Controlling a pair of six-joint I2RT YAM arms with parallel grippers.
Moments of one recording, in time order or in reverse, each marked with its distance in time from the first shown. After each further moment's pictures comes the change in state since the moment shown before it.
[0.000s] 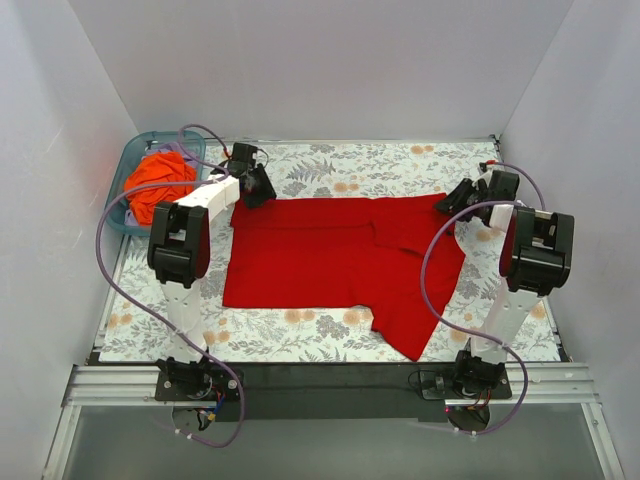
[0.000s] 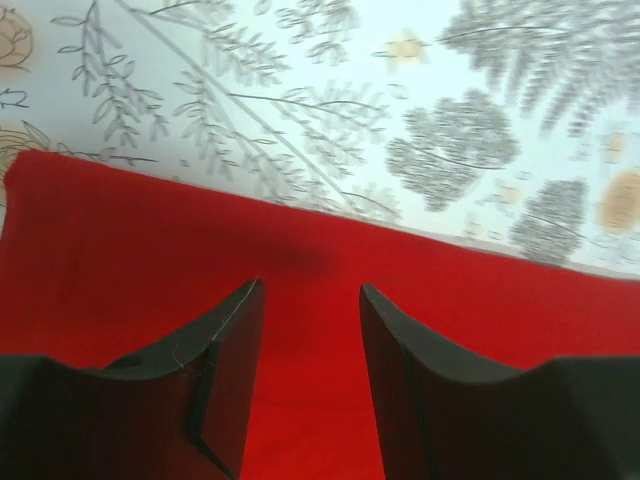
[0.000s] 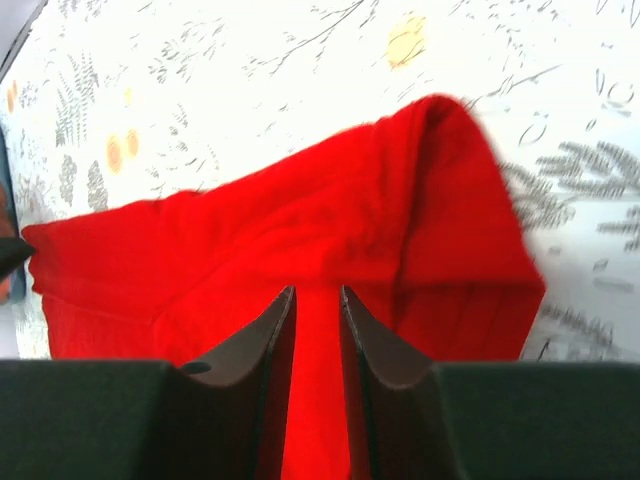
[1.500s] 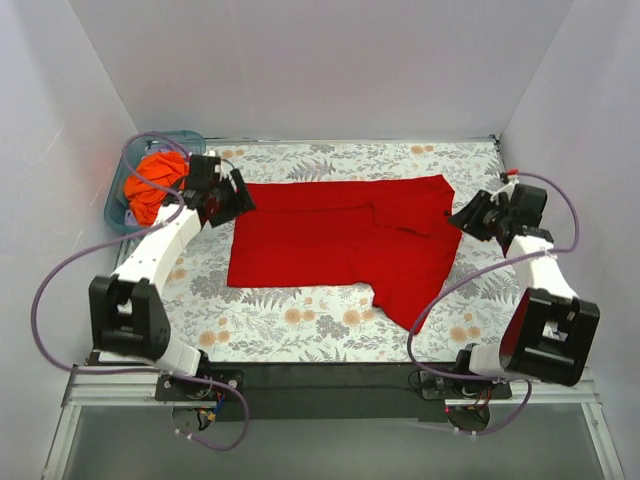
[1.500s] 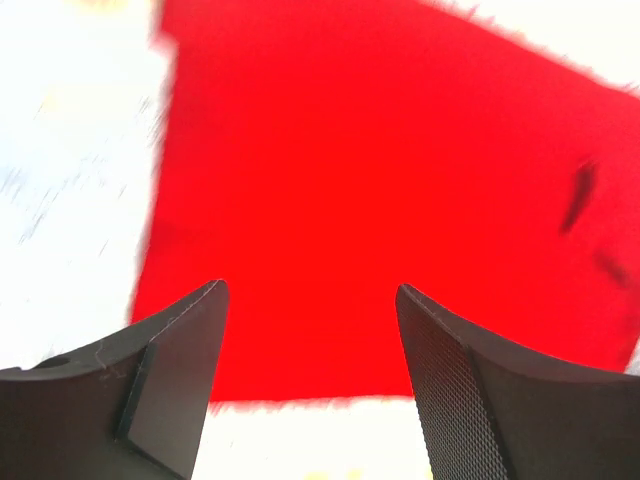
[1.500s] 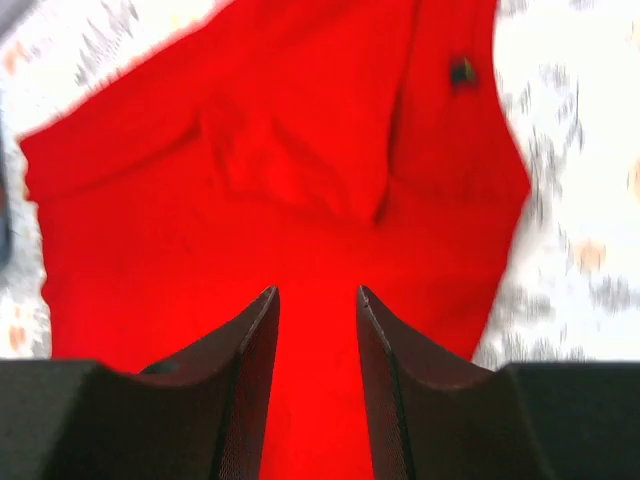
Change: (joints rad) left arm 0.064 -0.533 -0.311 -0.140 0.045 0.069; right arm -0.039 -0.560 -0.224 -0.298 0.087 -0.090
